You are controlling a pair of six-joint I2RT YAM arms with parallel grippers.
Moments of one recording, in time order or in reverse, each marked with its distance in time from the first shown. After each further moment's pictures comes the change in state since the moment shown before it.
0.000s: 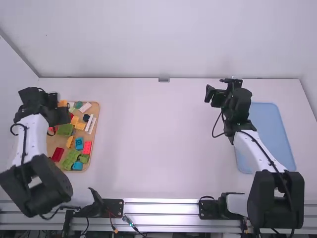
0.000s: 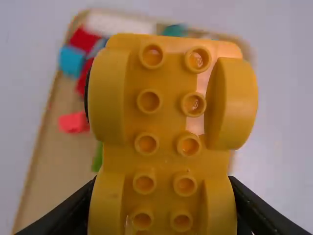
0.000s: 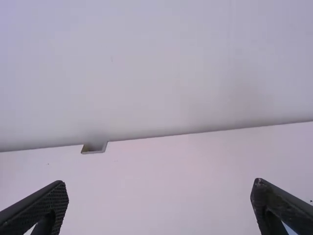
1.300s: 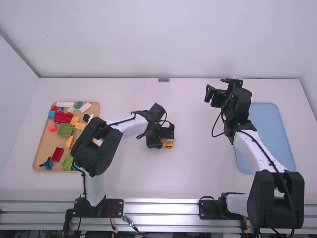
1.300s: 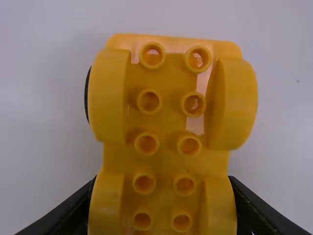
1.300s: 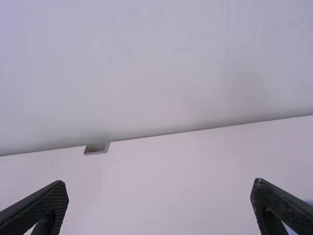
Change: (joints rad) left arm -1.047 0.509 -0.011 0.141 0.089 0.627; right arm 0.000 0.000 0.000 -0.005 0.004 0.026
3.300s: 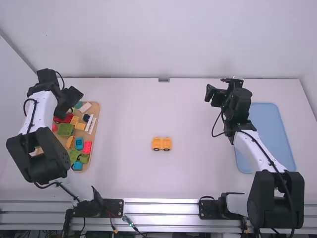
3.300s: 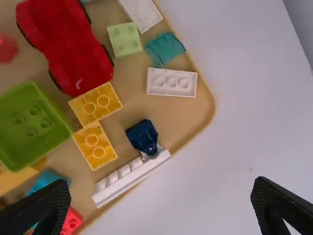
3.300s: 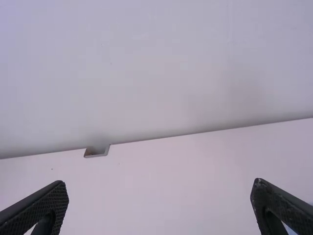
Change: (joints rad) left arm 0.943 -0.175 0.342 -0.272 -0.148 -1.561; right arm 0.000 0.000 0.000 0.011 0.001 0.000
